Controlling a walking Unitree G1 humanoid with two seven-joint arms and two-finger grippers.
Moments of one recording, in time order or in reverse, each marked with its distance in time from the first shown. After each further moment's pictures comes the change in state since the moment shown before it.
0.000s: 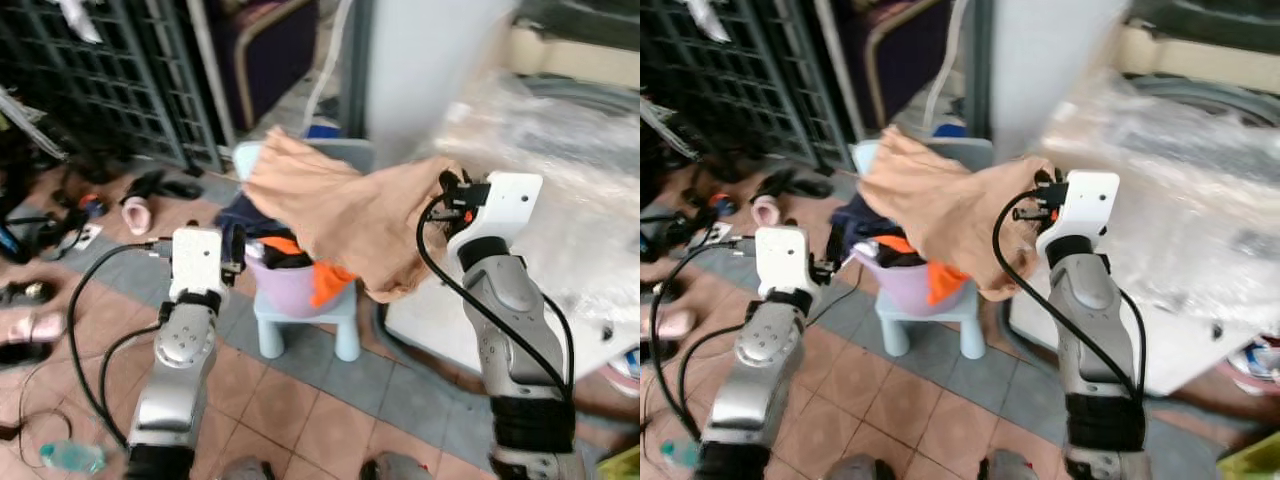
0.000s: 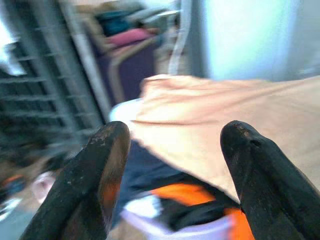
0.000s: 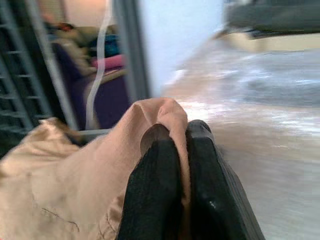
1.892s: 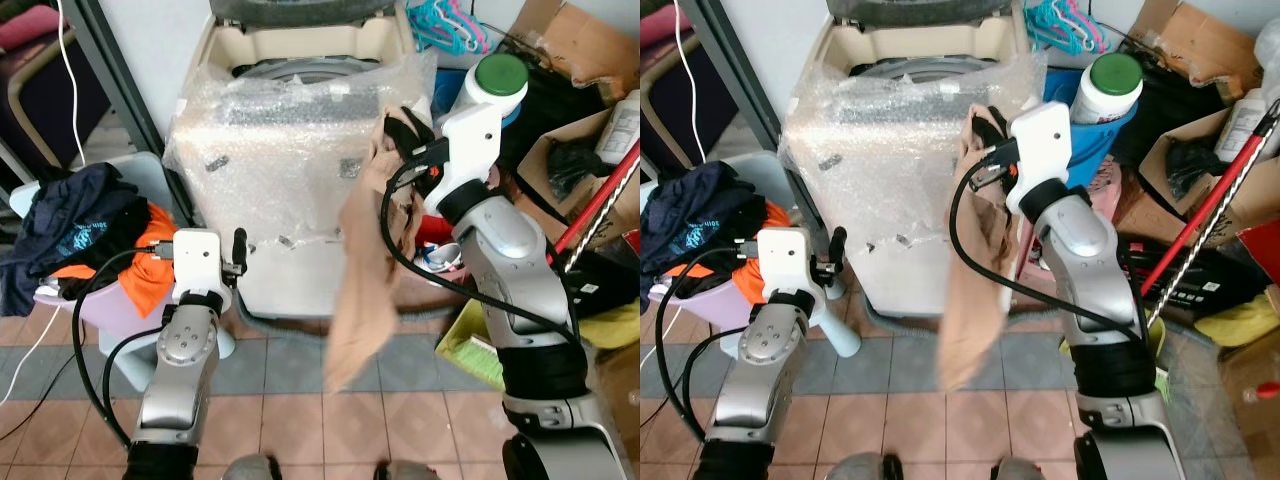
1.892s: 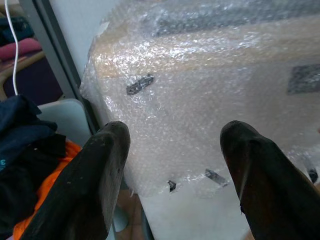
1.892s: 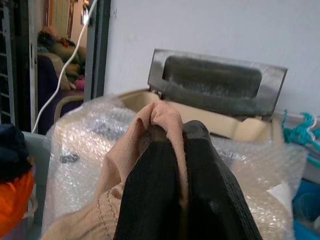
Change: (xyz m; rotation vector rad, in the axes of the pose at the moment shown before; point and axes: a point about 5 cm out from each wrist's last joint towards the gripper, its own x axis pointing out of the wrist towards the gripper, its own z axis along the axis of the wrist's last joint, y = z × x) left arm -0.001 0.014 -0.009 -0.023 0.055 0.058; right arm 0.031 0.040 0.050 -0.200 -0.167 0.442
